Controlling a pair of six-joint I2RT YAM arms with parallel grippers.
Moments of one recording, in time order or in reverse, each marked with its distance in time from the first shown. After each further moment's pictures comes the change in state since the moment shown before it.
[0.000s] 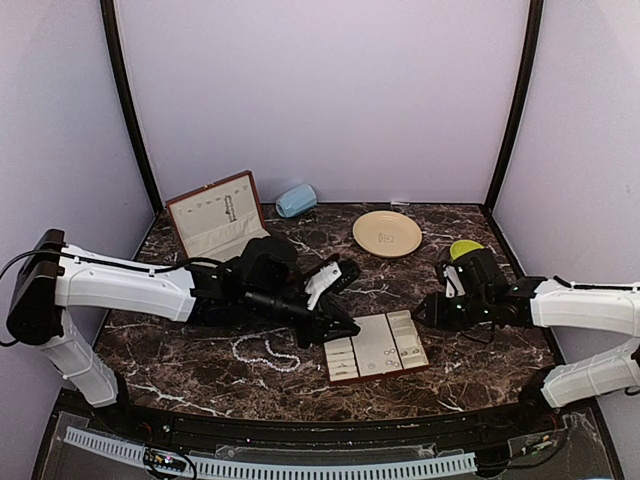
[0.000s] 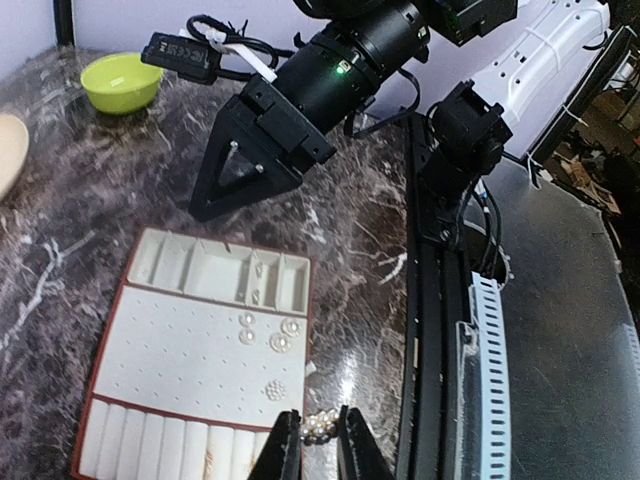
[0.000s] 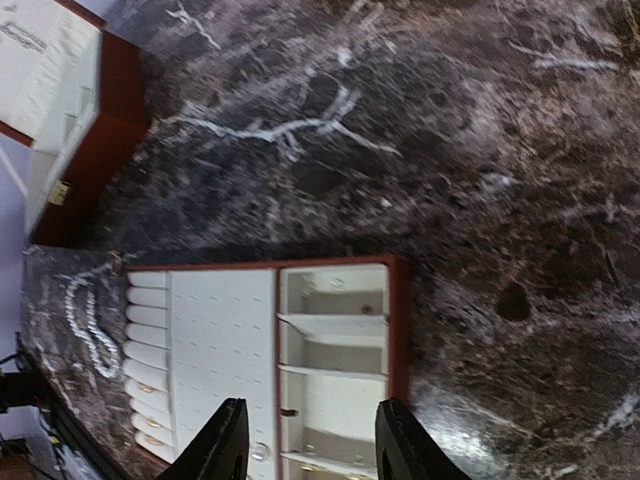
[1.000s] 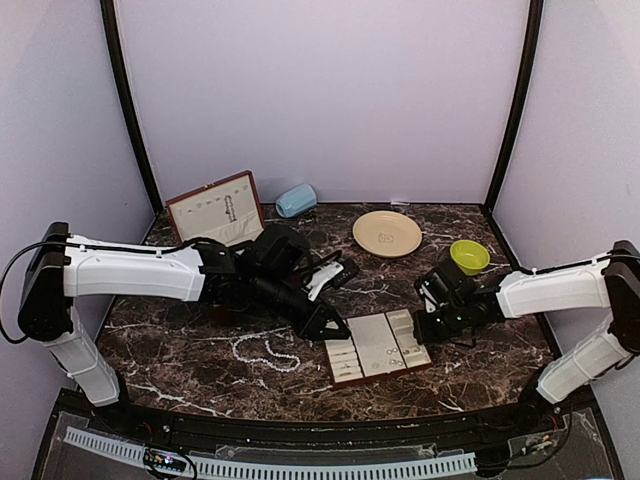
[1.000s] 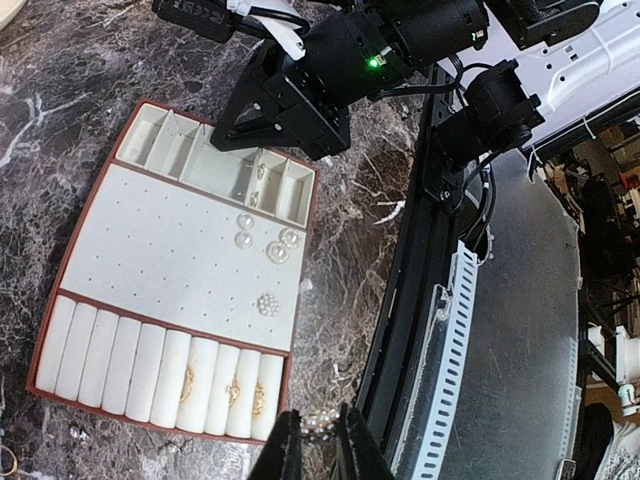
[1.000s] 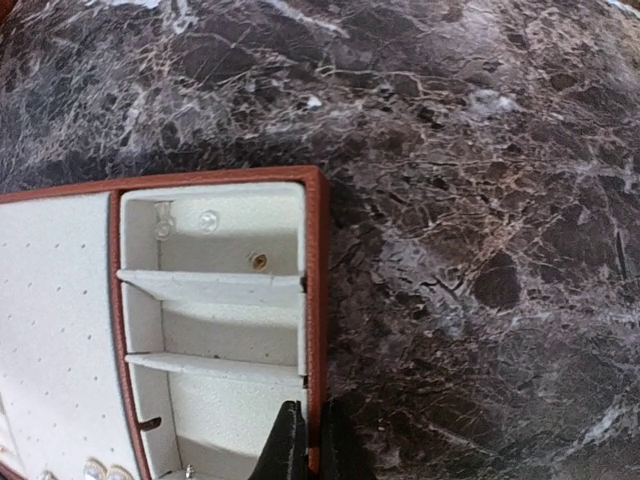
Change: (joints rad) left arm 0.059 0.075 0.190 -0.386 0.100 -0.172; right arm 0.099 0.269 0.095 -0.126 0.173 -0.148
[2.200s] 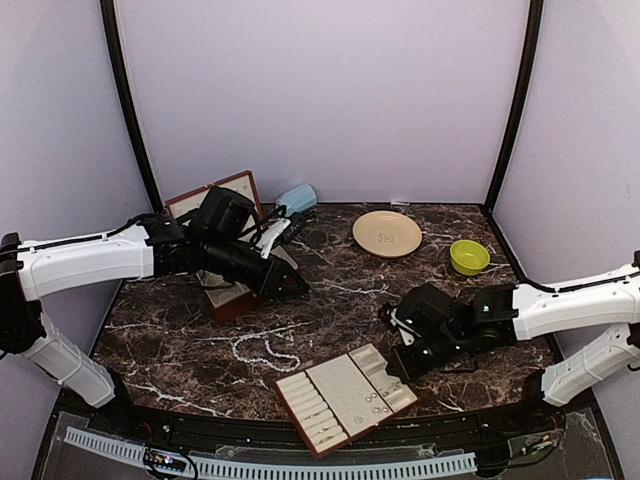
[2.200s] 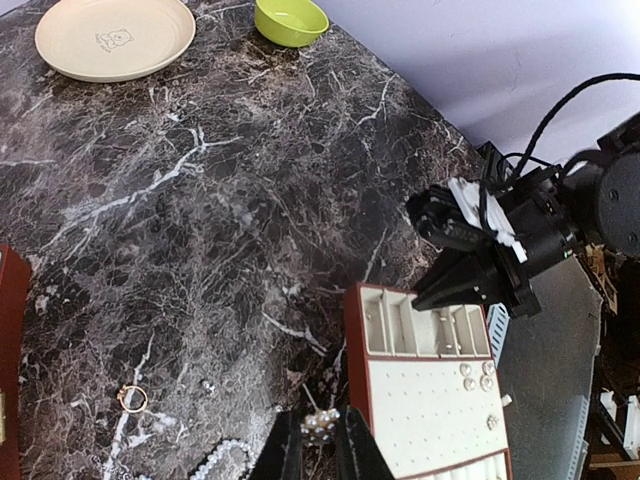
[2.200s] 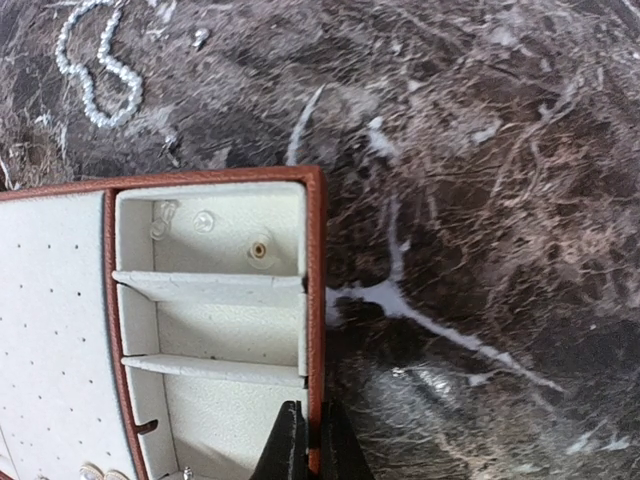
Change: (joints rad) left arm 0.190 -0.212 -0.040 -0.116 -0.055 0.005; right arm 0.408 -0.137 0.107 -0.214 -0.051 0.123
